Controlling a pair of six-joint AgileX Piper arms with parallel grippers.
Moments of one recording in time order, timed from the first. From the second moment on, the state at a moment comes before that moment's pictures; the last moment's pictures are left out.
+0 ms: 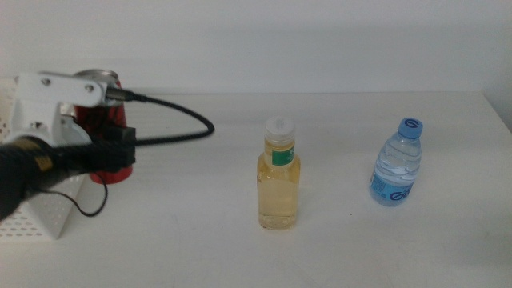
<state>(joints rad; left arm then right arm) -0.20 1.22 -0.61 0.18 -0.10 -0.17 0.05 -0.01 0.03 0.08 0.00 -0.03</state>
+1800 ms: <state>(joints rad) 0.35 1.89 -1.48 -0.18 0.90 0.47 0.05 -0.01 0.03 0.08 0.00 -0.03</state>
